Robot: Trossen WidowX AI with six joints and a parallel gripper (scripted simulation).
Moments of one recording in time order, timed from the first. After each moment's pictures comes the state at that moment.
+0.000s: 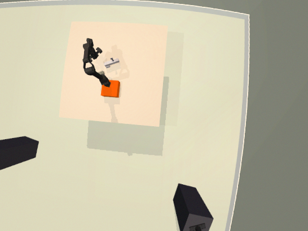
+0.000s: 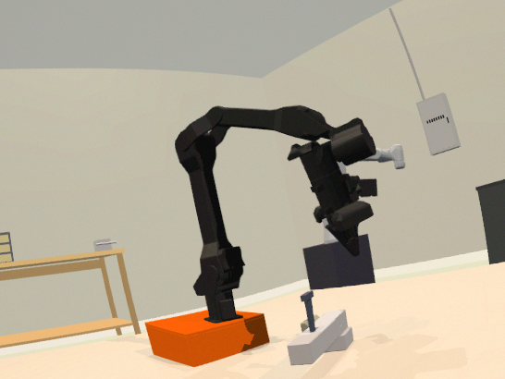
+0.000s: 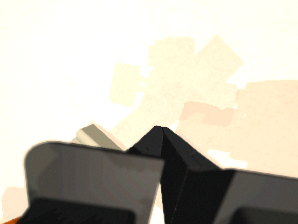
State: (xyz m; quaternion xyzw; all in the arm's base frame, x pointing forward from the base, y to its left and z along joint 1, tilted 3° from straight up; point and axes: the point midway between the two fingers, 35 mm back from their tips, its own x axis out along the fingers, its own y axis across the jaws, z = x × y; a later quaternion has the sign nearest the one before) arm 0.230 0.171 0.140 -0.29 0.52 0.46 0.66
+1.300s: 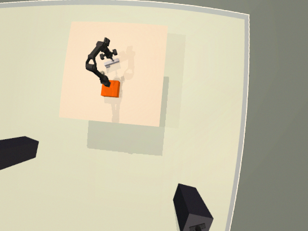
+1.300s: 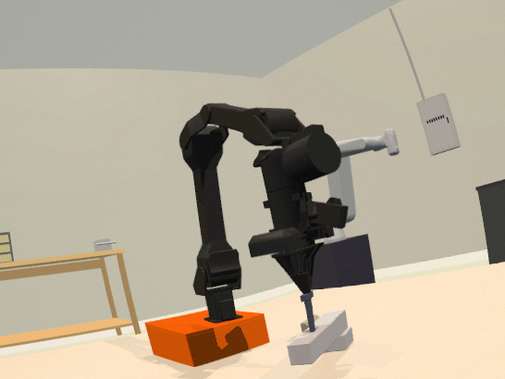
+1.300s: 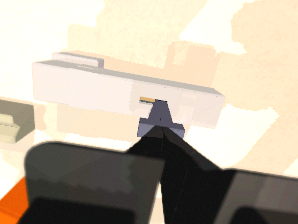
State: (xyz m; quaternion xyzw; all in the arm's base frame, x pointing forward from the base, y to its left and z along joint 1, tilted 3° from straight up) arm 0.288 0.022 0.111 -0.20 0.65 0.22 0.70
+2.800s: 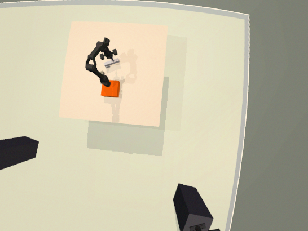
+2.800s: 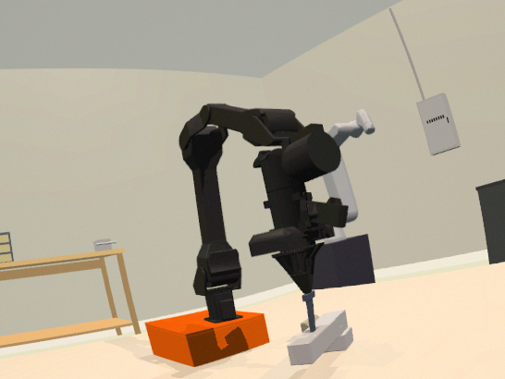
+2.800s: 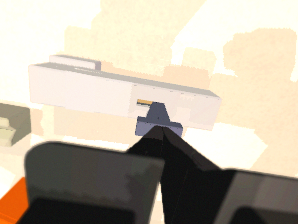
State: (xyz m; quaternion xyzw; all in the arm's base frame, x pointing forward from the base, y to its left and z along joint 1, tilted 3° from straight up) arm 0.289 0.022 0.109 -0.21 0.64 0.21 0.71
